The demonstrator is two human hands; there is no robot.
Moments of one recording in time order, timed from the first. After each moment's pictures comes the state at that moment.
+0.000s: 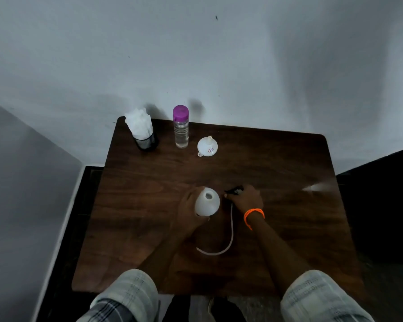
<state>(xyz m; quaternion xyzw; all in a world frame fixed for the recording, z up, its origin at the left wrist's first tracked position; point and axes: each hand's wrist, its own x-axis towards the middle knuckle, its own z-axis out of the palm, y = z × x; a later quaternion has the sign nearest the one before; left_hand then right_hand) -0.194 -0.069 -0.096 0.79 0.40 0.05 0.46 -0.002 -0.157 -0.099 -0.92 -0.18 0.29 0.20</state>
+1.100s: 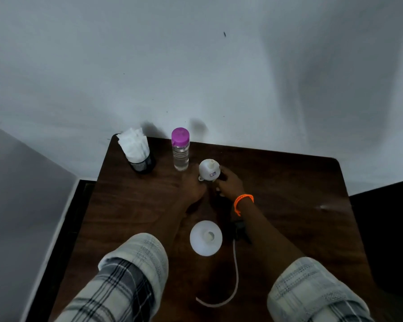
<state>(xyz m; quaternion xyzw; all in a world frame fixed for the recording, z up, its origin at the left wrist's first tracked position) -0.066 0.073 -0.148 0.76 0.45 0.10 0.45 0.060 -0.019 -0.135 -0.82 -0.21 0.40 0.35</state>
